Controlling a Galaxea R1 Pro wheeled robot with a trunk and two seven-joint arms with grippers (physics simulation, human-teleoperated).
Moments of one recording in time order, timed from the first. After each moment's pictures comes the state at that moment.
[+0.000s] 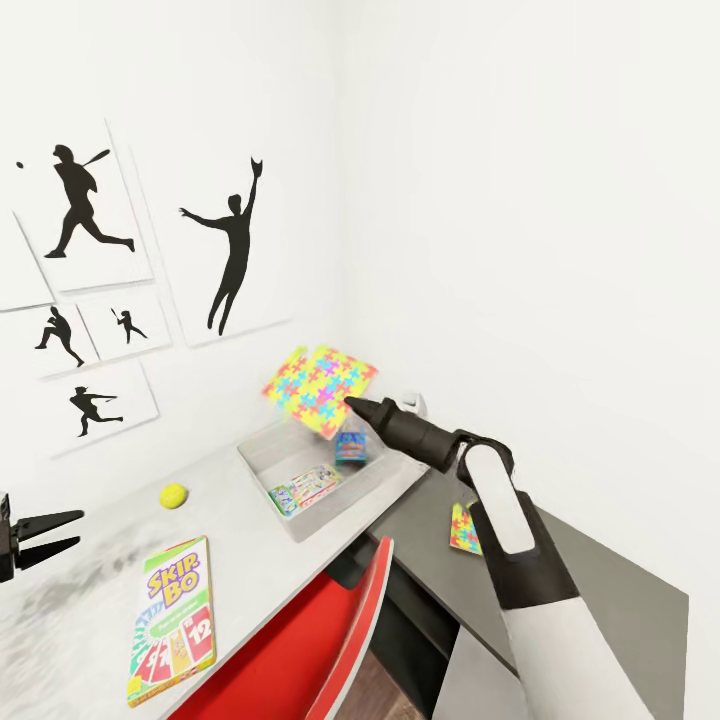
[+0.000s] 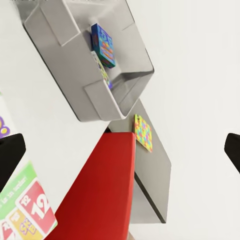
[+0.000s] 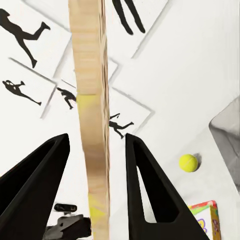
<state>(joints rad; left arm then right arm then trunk) -0.49 0.65 0.57 -0.80 -0.02 1.00 -1.57 -0.68 0.14 0.12 -1.38 -1.08 0.82 0.04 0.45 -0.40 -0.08</state>
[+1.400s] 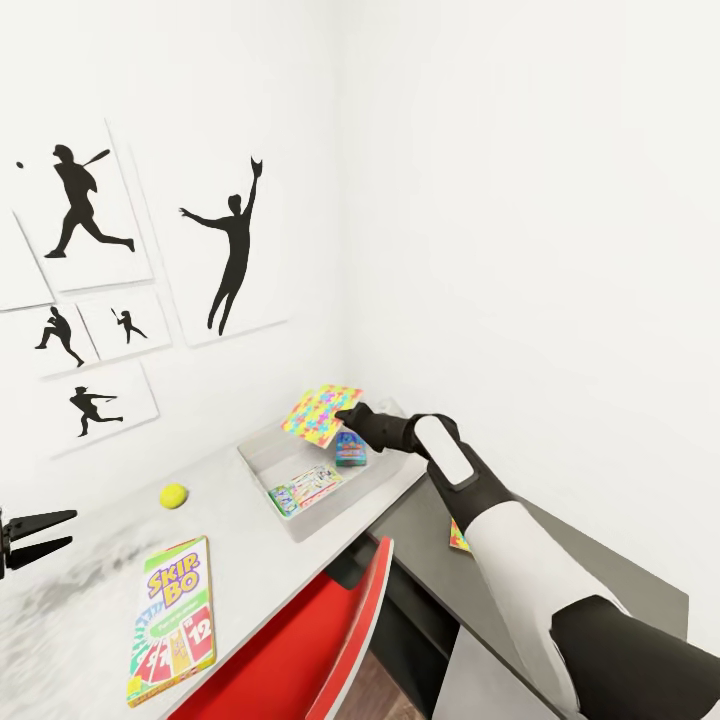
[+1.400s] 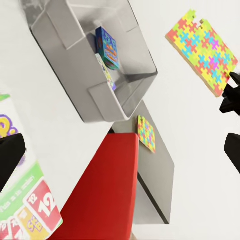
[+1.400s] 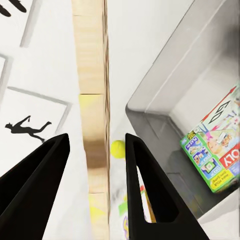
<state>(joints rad) -0.49 0.67 0.57 -0.80 -0.02 1.00 -1.57 -0.98 0.17 0.25 -0.77 -1.13 0.65 -0.14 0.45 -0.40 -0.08</state>
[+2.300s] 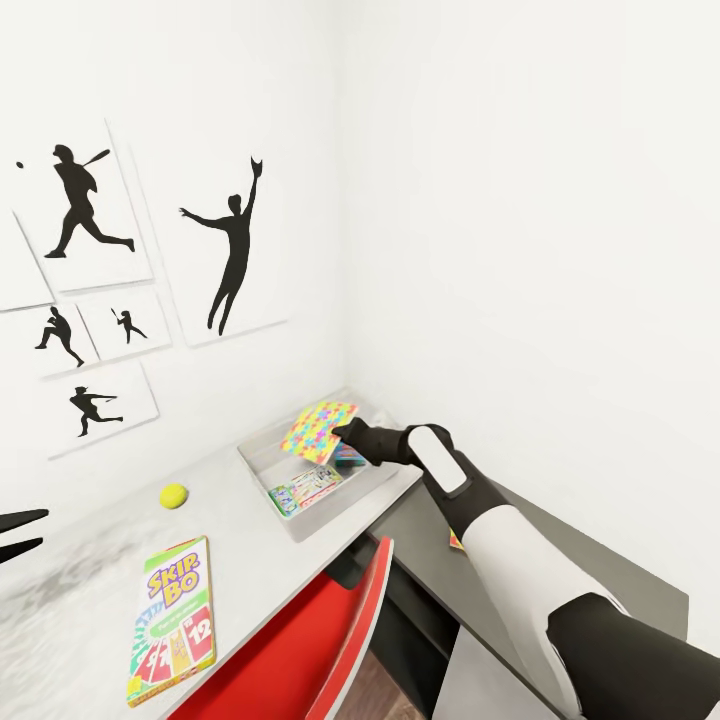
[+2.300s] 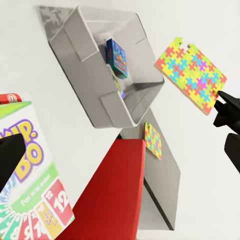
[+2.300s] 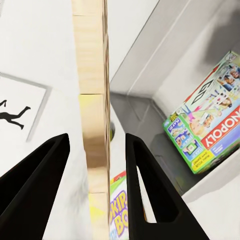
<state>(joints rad) -0.49 0.74 0.58 -0.75 0.00 1.00 -1.57 -0.98 0.17 0.30 -0.70 -1.12 0.64 -0.13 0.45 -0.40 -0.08</state>
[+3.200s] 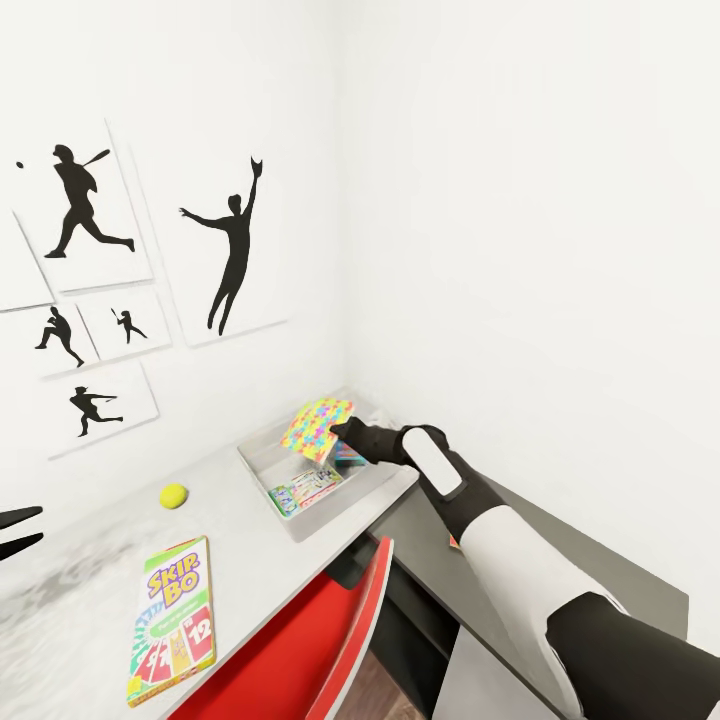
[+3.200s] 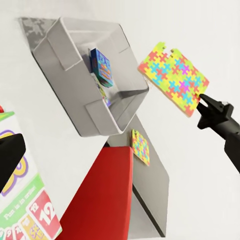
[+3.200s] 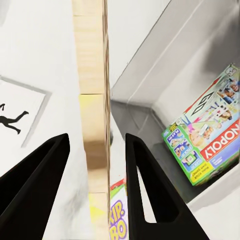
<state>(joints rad) -0.46 0.74 0.58 -0.75 0.10 0.97 -1.57 -0.98 0.17 0.36 -0.71 -1.12 0.58 -0.12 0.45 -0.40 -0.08</state>
